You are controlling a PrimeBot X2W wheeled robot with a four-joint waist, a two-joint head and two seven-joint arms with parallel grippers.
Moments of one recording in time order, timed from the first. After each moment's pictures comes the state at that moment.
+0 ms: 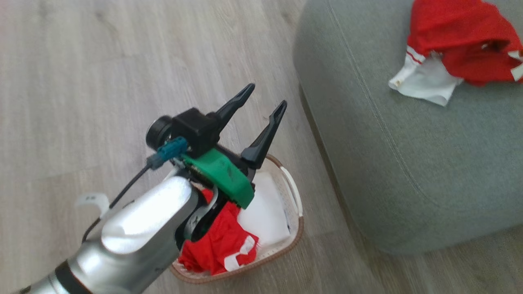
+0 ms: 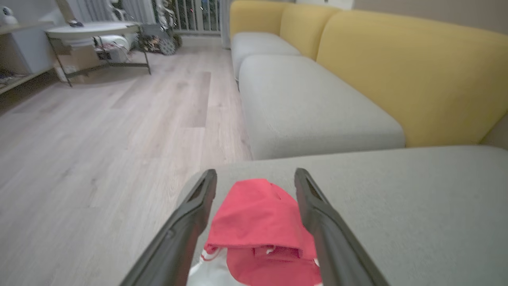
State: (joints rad) left arm -0.69 0.34 -0.99 0.12 -0.74 0.16 -0.20; right arm -0.86 -0.75 0.43 0.58 0.87 0.13 0.04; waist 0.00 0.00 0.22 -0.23
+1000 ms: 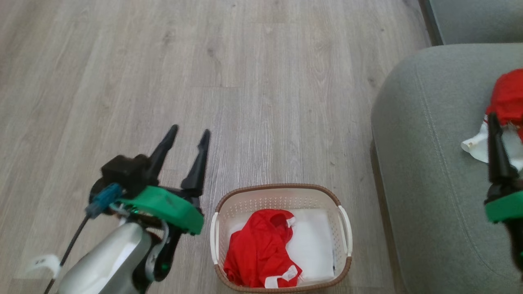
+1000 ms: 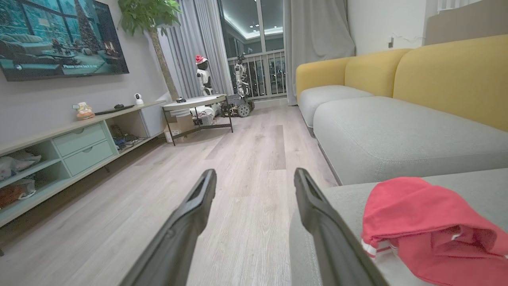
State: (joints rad) left arm -0.38 0.43 -0.78 0.04 -0.78 0.30 -0.25; right arm -0.08 -0.34 -0.13 -0.01 0.54 0.13 -0.08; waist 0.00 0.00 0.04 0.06
